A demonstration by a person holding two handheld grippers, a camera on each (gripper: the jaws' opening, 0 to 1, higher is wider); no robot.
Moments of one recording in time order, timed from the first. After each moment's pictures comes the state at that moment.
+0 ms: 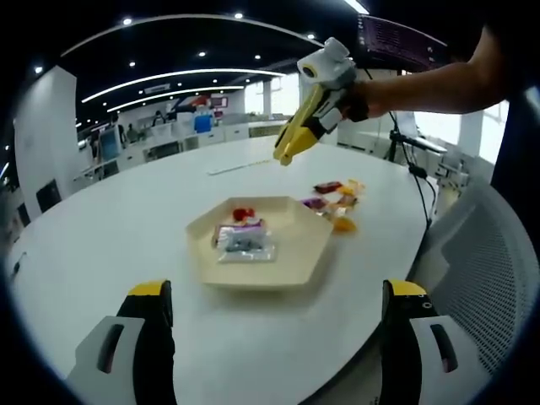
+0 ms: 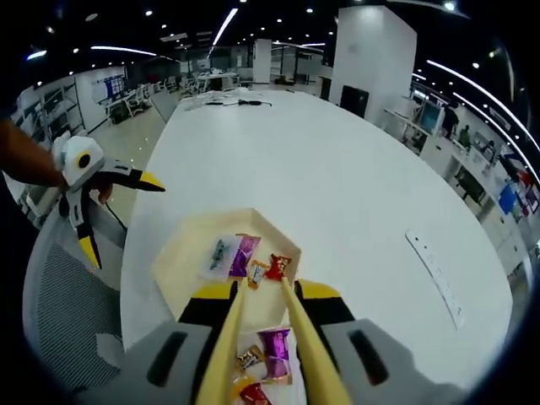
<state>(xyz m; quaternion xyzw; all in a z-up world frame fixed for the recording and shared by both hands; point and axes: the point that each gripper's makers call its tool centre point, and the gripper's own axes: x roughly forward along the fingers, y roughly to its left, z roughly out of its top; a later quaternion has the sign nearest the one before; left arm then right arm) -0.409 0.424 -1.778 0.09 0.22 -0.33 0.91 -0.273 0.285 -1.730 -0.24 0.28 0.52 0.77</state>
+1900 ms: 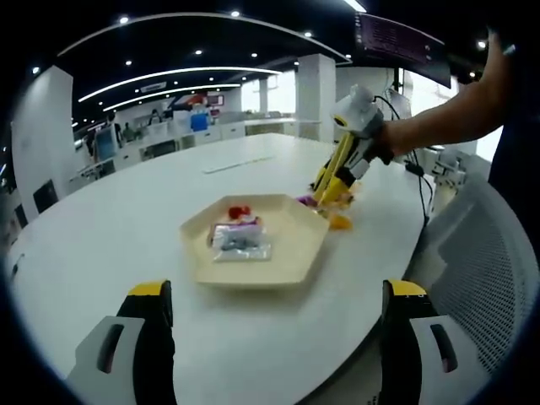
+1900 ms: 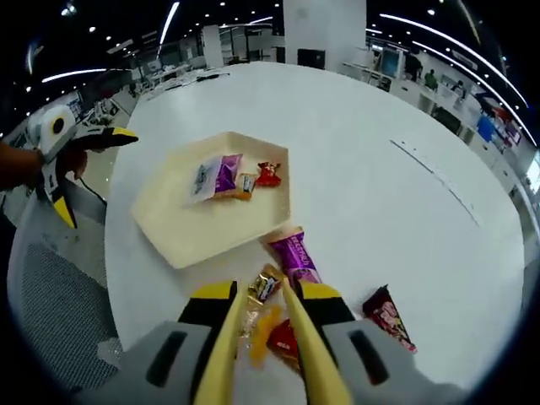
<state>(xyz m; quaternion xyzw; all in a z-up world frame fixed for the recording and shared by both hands) -0.411 0.422 -1.781 0.09 0.22 -0.34 0.91 -0.308 0.222 -1.823 -0.19 0.38 0.43 0.80</state>
